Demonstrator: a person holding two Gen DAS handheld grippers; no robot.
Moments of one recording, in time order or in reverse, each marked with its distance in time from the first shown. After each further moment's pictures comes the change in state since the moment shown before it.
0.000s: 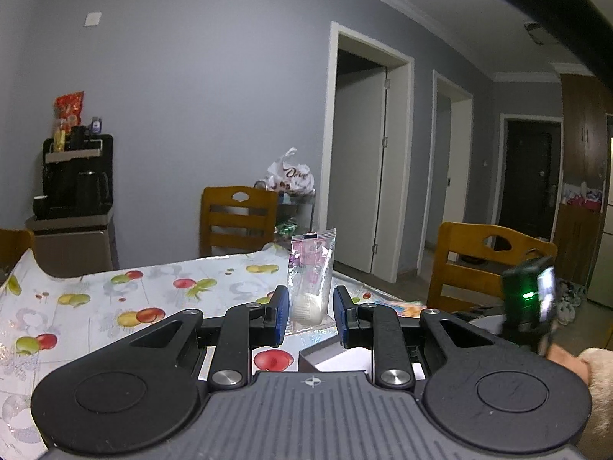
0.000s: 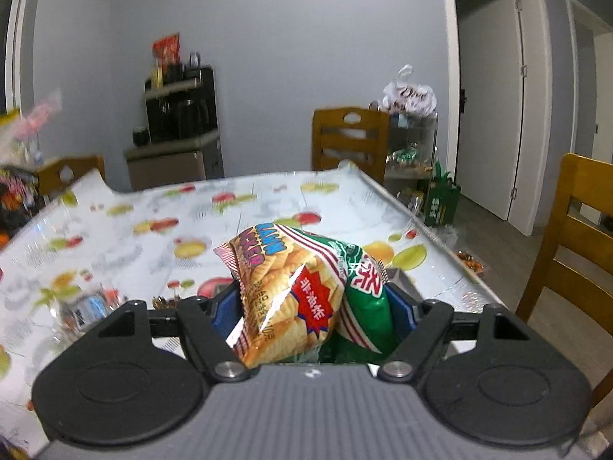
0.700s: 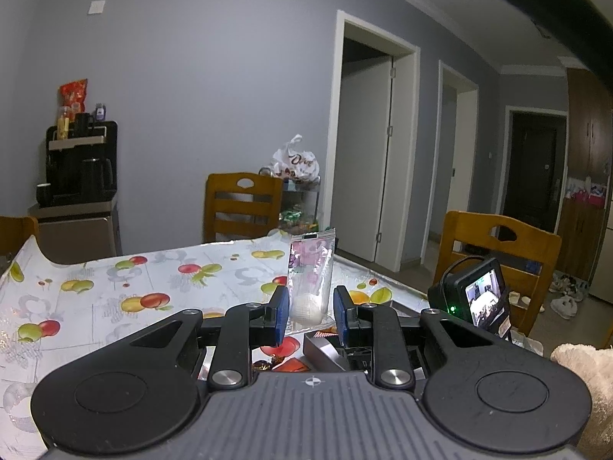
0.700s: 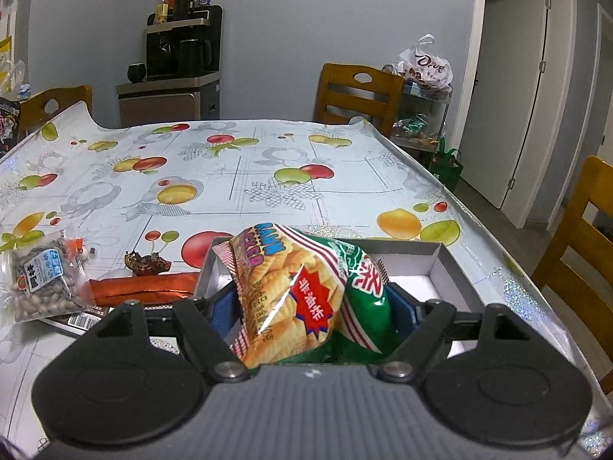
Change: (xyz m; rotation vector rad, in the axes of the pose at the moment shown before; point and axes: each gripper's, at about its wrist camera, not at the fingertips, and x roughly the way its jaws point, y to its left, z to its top) left arm -0.003 0.000 0.000 -0.007 0.043 0.011; right arm 0.087 0.049 -0.007 -0.116 0.134 -0.055
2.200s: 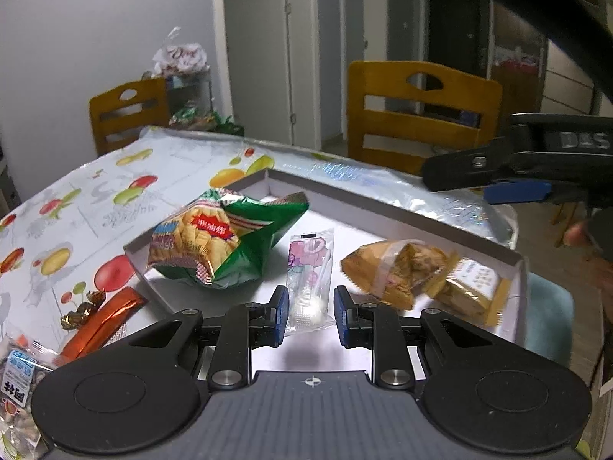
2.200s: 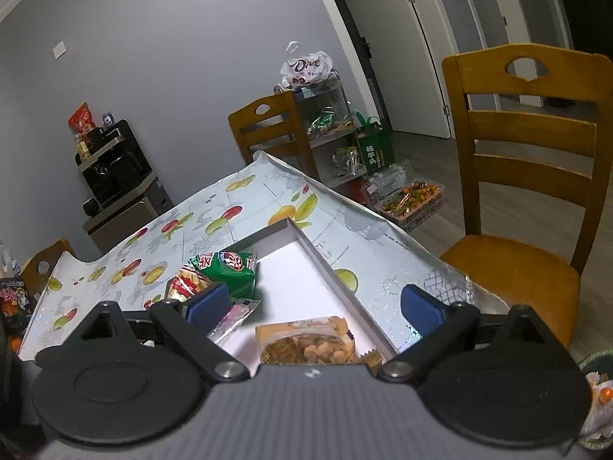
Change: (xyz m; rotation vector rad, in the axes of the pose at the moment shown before) left arm 0.144 -0.109 -0.081 0.216 0.370 -0.222; right arm -0.165 -0.138 -0.081 0.555 -0.087 -0.004
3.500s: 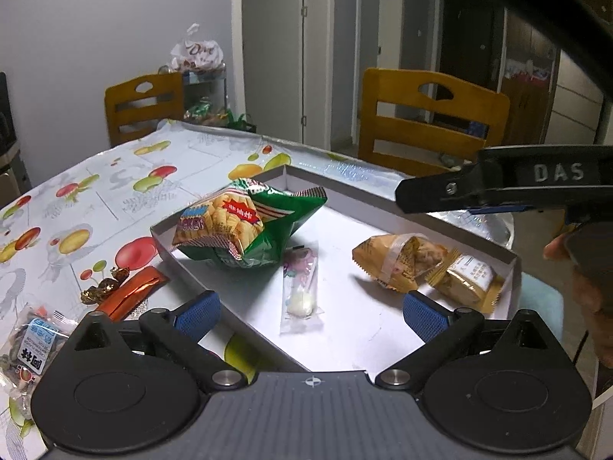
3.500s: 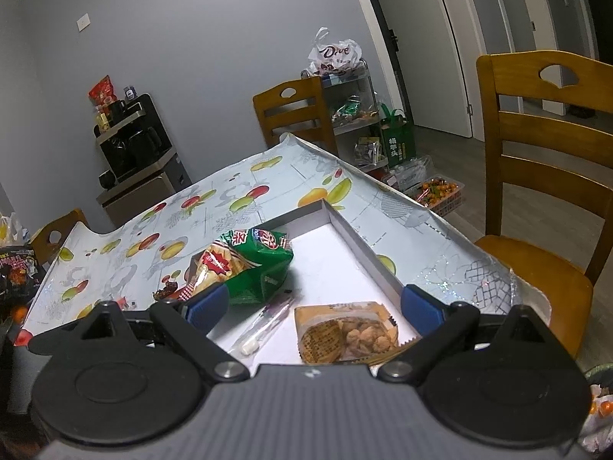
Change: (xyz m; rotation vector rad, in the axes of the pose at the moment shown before) left arm -0.032 0.007 -0.007 -0.049 -0.017 0.006; right arm 0.012 0.035 -0.005 -0.090 0.042 0.037
